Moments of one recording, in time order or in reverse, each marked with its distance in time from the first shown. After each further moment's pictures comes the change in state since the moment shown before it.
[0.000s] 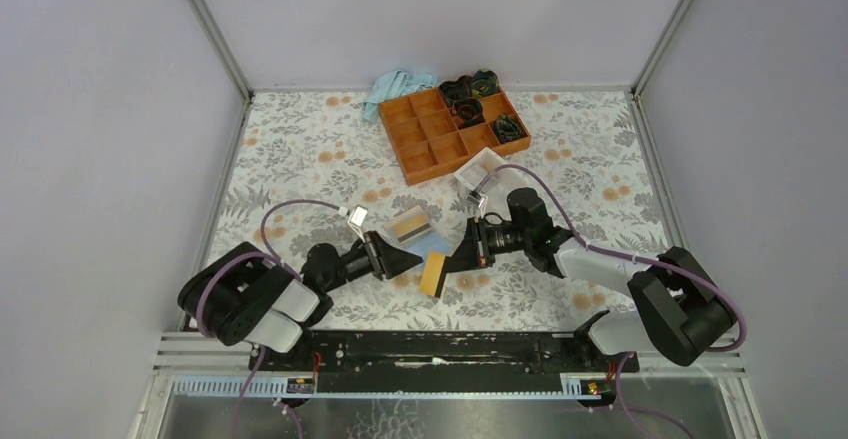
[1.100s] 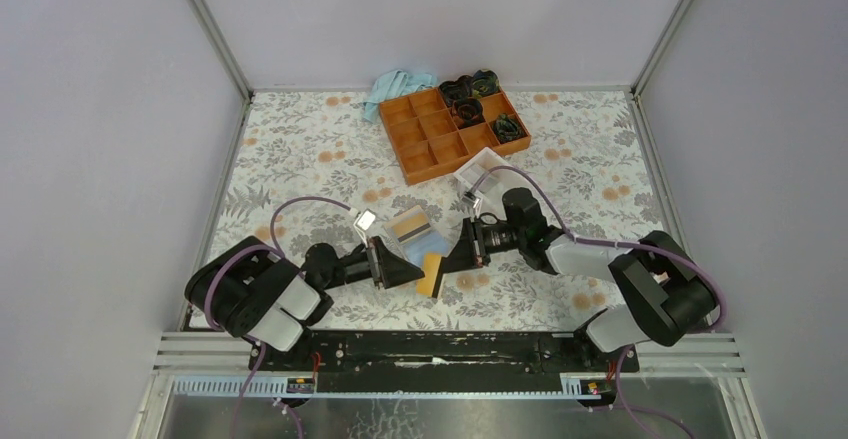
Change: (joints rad) left arm 0.026 0.057 0.000 0.114 0.230 -0.039; right arm -0.001 0.104 0.000 0.116 -0.051 0.032
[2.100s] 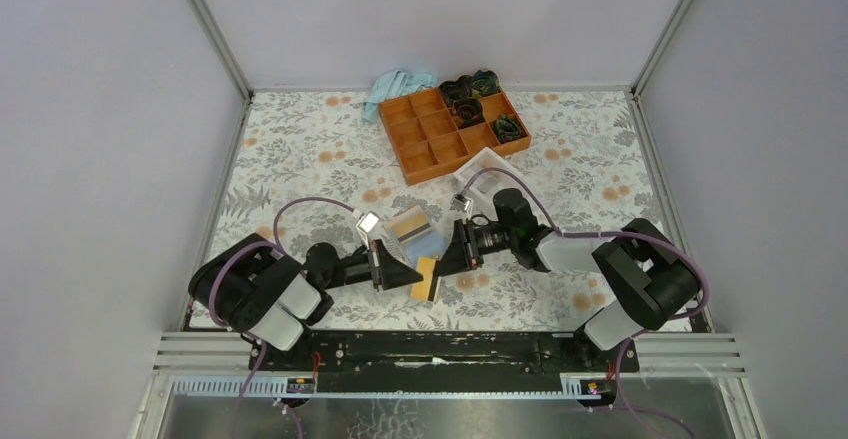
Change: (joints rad) left arm 0.005 0.028 0.000 0.006 0.060 0.000; right arm 0.036 0.101 0.027 0.080 -0.030 0.008
